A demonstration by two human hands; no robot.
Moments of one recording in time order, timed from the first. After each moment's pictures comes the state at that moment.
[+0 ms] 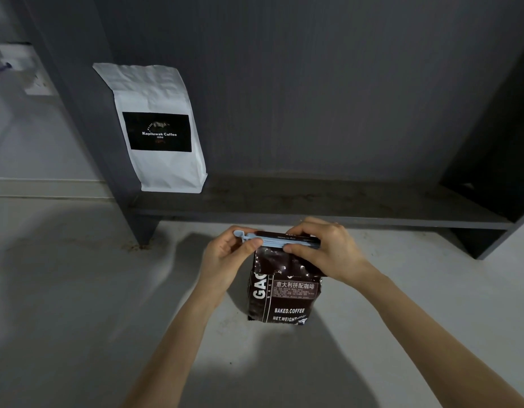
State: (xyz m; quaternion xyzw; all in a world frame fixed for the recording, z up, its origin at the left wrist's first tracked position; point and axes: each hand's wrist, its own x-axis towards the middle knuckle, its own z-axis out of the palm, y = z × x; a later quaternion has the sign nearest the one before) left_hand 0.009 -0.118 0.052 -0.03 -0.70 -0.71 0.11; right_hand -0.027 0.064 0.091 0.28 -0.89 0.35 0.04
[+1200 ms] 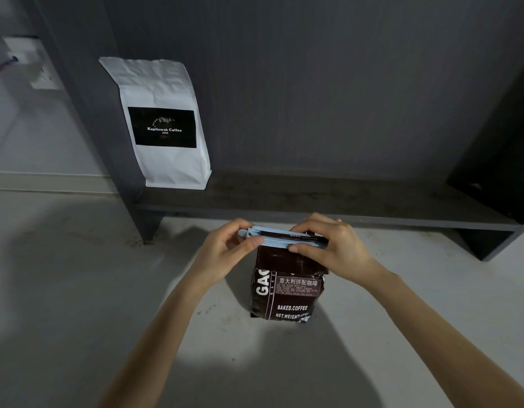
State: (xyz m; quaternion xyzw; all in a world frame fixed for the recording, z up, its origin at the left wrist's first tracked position) left_hand 0.006 -0.140 0.064 -0.09 -0.81 -0.58 0.09; right_hand -0.032 0.069 0.084 0.35 -0.86 0.36 0.06
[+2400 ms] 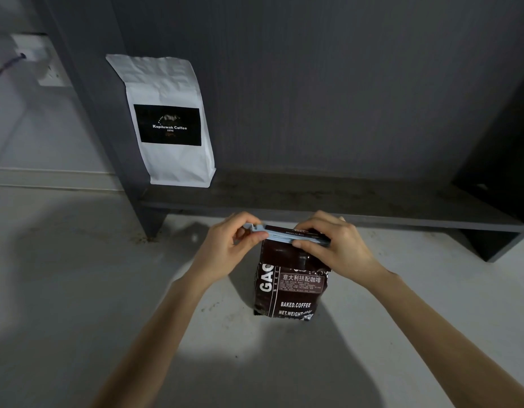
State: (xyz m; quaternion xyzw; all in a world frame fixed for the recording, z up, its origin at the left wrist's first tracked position) left_hand 0.003 -0.144 0.066 -0.16 -0.86 -0.46 0.17; right_hand -0.032 0.066 0.081 0.34 -0.87 0.34 0.09
